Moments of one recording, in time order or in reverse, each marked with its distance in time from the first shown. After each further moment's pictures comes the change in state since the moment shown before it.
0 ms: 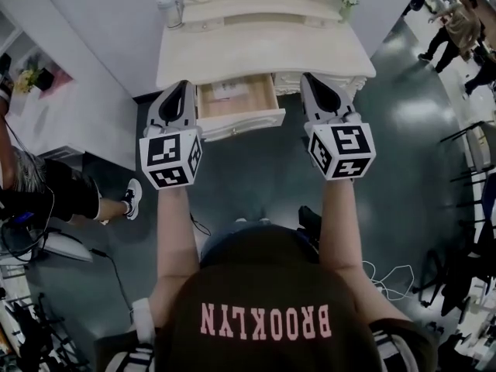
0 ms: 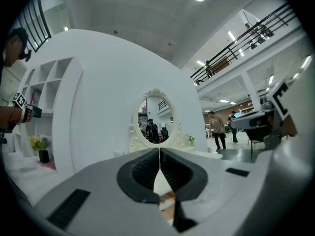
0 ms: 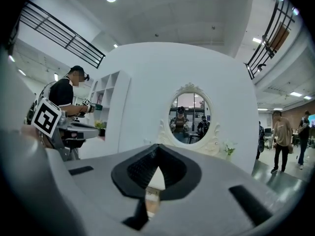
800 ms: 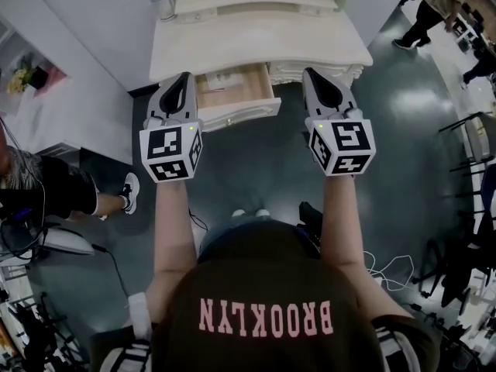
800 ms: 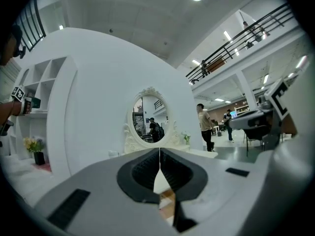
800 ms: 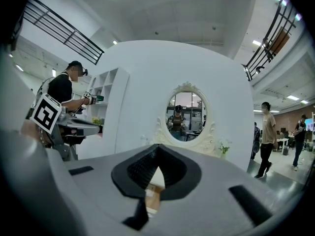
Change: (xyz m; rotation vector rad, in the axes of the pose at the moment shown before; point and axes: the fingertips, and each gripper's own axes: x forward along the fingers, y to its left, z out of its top) left arm 0.004 -0.024 -0.006 0.027 0.010 -0.048; right arm -0.016 -0.012 -0.016 -0.017 0.023 -0.038
